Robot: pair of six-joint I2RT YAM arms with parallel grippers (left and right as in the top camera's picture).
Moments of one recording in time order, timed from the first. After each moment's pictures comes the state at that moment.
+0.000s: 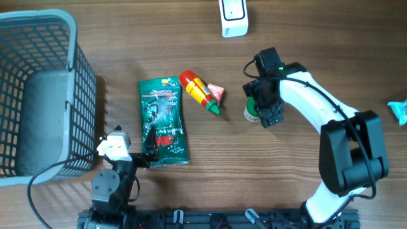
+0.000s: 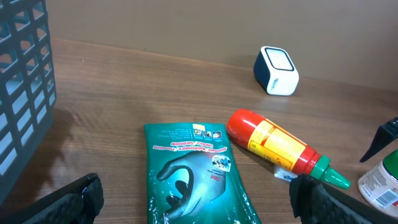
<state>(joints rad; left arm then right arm) -0.16 0.02 0.09 -0.27 -0.03 -0.23 0.30 1.87 1.22 -0.81 -0.10 1.42</state>
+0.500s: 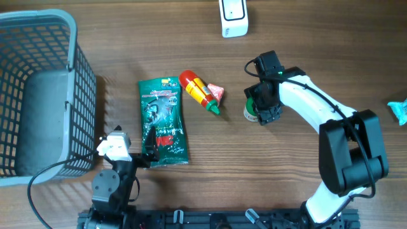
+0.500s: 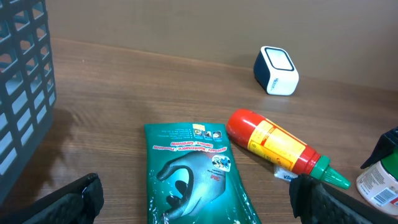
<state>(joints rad) -0.16 0.02 0.09 -0.27 -0.03 -0.23 0.30 1.87 1.18 -0.75 -0.10 1.44</state>
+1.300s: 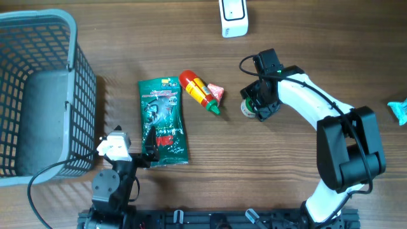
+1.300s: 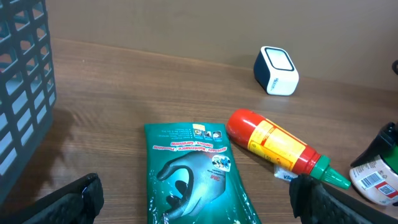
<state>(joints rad) -0.16 0.02 0.09 -0.27 -0.03 -0.23 0.30 1.90 1.20 -0.71 -0.16 1.26</state>
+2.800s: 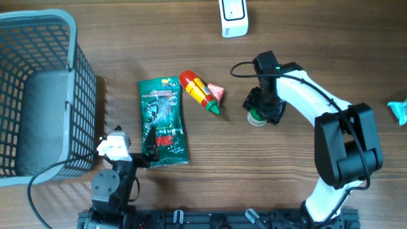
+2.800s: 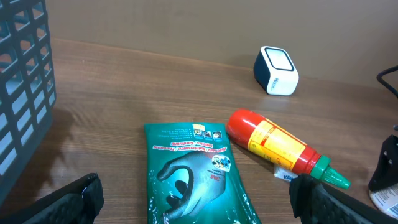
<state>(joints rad) -0.16 0.02 0.09 -0.27 -0.03 -0.23 0.30 1.93 1.24 -0.88 -0.08 0.83</state>
